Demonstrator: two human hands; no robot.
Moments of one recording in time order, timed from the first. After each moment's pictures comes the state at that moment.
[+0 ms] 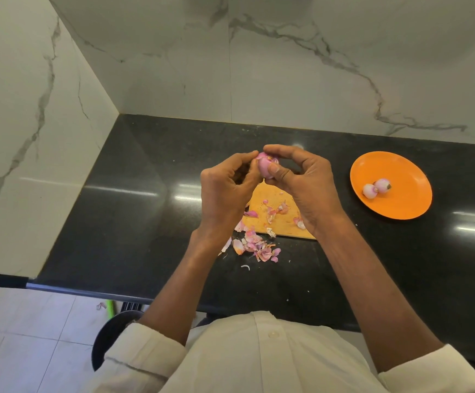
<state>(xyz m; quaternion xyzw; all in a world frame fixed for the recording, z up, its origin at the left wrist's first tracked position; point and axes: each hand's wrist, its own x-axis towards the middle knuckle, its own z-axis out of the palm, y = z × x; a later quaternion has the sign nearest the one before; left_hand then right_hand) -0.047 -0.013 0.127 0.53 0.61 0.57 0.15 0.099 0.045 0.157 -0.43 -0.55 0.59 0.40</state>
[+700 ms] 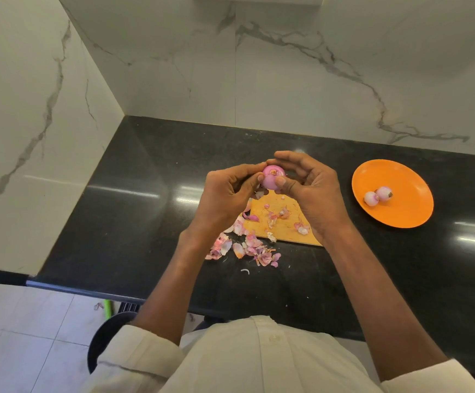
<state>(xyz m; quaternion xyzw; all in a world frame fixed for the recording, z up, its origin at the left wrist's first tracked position) -0.070 -0.013 0.119 0.58 0.56 0.52 0.27 0.112 0.048 0.152 -0.41 -0.59 0.58 0.39</state>
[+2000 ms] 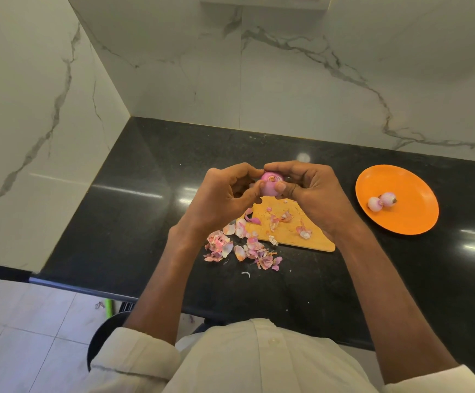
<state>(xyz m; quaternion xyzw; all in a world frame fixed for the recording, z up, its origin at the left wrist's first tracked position) -0.085 -0.018 0.127 0.65 0.53 0.47 0.27 0.118 0.059 0.162 -0.38 -0.68 0.56 0.29</state>
